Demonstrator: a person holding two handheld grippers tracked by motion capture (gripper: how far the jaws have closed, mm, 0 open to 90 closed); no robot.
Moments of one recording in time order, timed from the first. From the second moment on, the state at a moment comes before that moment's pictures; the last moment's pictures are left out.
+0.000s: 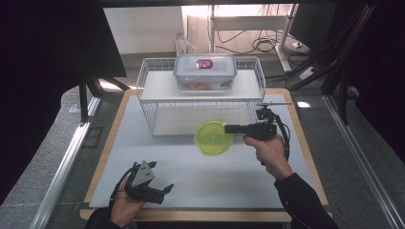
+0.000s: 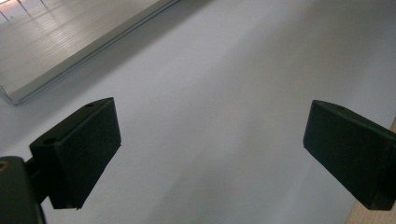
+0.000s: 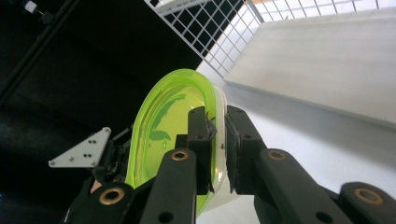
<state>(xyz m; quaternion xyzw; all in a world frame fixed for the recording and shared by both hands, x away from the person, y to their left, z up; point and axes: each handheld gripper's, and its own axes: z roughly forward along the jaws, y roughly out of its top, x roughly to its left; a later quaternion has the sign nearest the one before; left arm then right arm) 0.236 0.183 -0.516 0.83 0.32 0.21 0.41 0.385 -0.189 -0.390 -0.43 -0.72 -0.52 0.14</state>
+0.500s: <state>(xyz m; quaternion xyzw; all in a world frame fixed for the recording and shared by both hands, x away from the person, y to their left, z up) 0.236 0.183 -0.517 0.83 0.32 0.21 0.41 0.394 -0.185 -0.370 -0.42 -0.72 -0.54 0.14</state>
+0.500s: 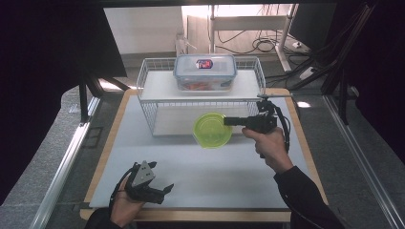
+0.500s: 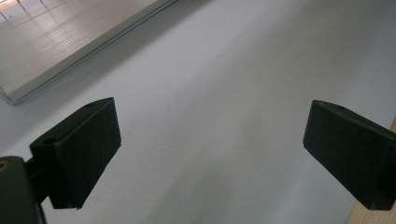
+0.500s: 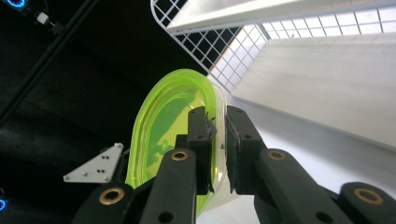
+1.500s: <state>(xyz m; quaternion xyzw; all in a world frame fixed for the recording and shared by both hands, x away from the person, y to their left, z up) 0.236 0.183 -0.517 0.83 0.32 0.21 0.41 0.420 -0.176 -0.322 -0.42 -0.70 -0.56 0.15</state>
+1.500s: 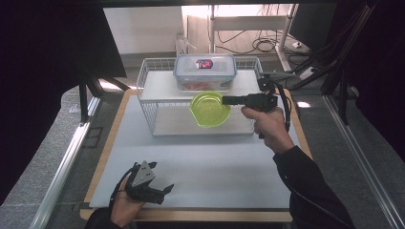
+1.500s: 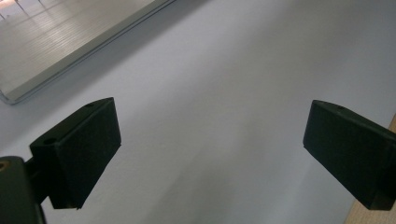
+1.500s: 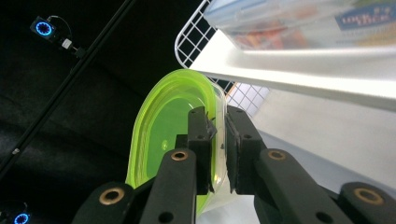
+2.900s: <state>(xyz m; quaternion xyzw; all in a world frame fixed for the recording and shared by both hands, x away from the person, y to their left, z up) 0.235 0.185 -0.516 0.82 0.32 0.21 0.42 0.474 -0.156 -0.253 -0.47 -0.66 -0.58 0.08</state>
